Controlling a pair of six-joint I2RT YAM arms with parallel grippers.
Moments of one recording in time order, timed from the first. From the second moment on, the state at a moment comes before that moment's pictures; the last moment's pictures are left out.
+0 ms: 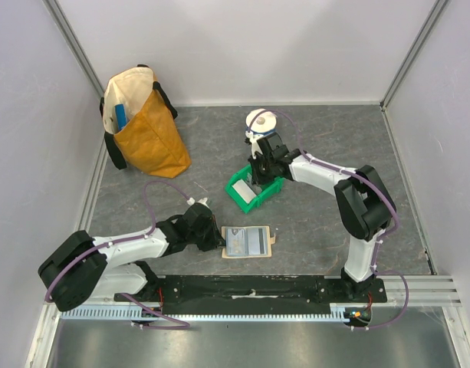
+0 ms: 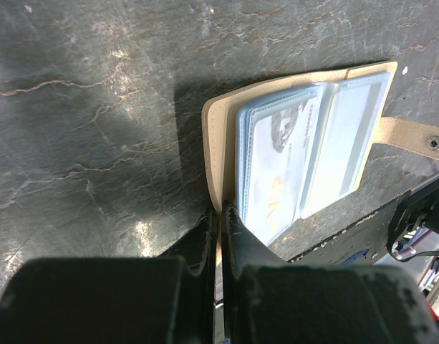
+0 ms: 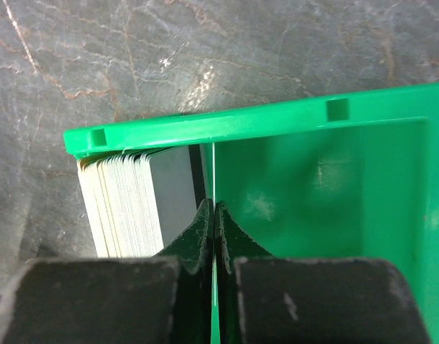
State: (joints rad) left arm -0.83 1.20 0.38 -0.07 0.10 -1.01; right arm 0.58 1.88 1.28 -0.31 -0.18 0.16
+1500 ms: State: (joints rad) left arm -0.83 1.09 0.33 -0.06 0.14 -1.04; right arm 1.35 1.40 0.74 -0.04 0.64 0.99
